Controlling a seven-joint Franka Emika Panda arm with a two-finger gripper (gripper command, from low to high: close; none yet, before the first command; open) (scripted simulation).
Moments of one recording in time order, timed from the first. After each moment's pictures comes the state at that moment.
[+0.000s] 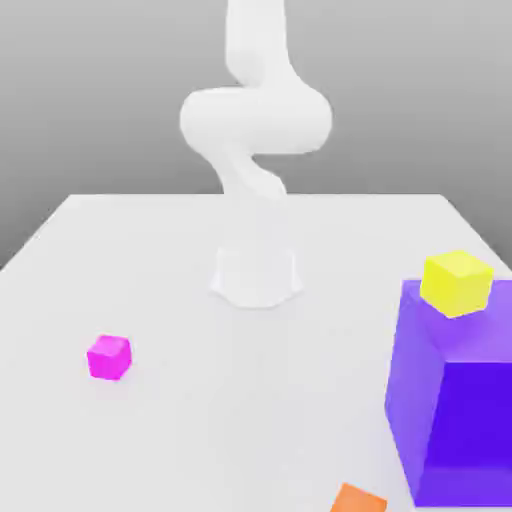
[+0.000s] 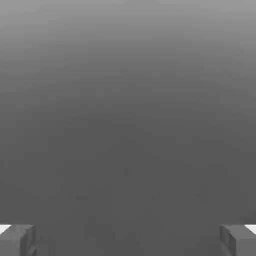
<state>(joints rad) -0.07 -0.73 0.00 -2.36 -0.01 2.36 0.90</state>
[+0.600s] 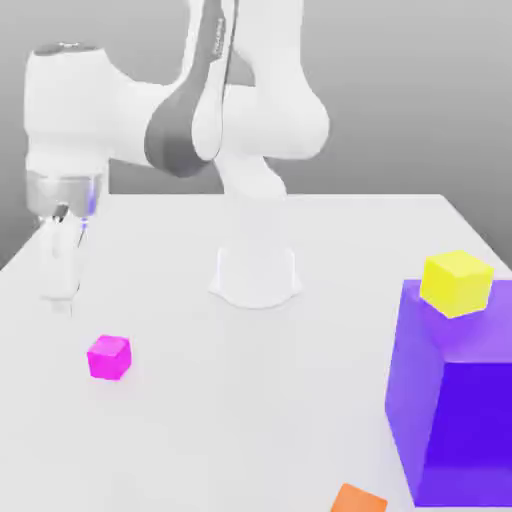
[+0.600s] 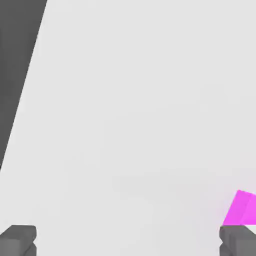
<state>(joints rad) -0.61 -0.13 -0.07 -2.85 -0.05 2.82 1.74</state>
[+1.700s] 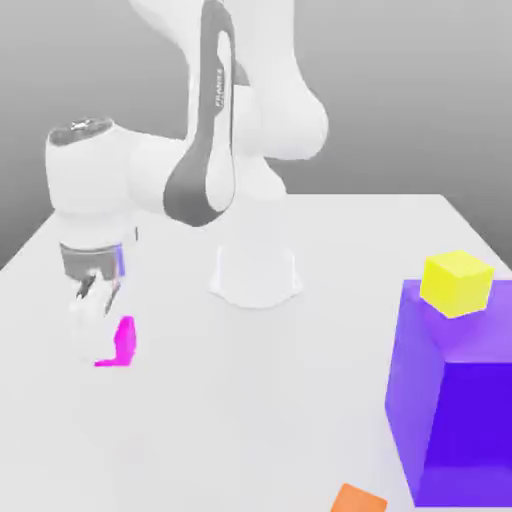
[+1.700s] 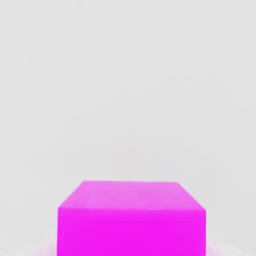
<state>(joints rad) -0.45 -0.04 0.09 -2.70 0.00 2.67 1.77</state>
